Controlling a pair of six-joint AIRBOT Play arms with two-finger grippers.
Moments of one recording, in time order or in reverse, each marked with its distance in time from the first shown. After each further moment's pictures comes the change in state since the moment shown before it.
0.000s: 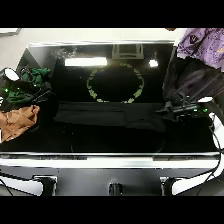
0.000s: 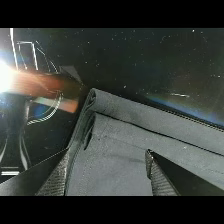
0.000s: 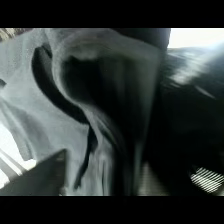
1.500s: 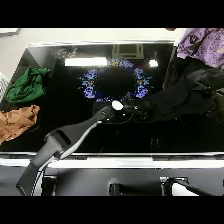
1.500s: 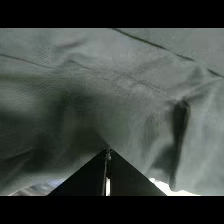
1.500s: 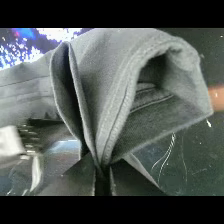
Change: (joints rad) left arm -0.958 -0.560 0.333 -1.011 0.601 -0.045; right arm 0.066 0.462 0.474 -0.510 0.262 0.398
